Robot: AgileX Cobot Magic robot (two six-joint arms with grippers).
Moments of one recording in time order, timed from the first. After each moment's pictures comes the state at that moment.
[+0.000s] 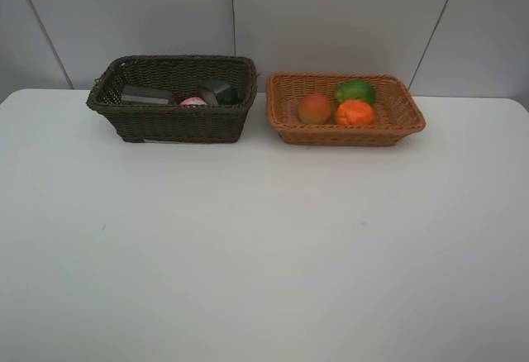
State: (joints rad) left arm -0.01 0.11 -0.51 -0.01 1.04 -0.07; right arm 0.03 0.00 -0.52 -0.09 1.06 0.06
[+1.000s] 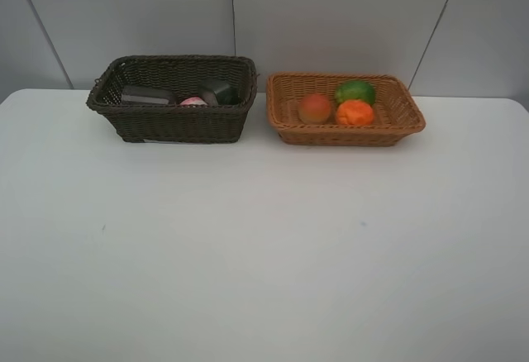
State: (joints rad) left arm -0.01 -0.01 -0.51 -0.02 1.05 -0.05; right arm 0.03 0.00 -0.52 -0.09 1.06 0.06
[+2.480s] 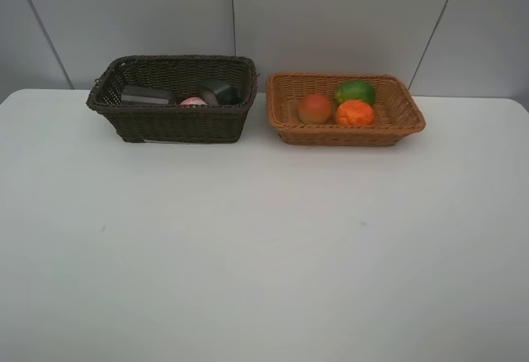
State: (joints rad) left arm -0.01 -0.01 -0.51 -0.02 1.05 -0.05; right arm 0.03 0.00 -0.52 -0.09 1.06 0.06
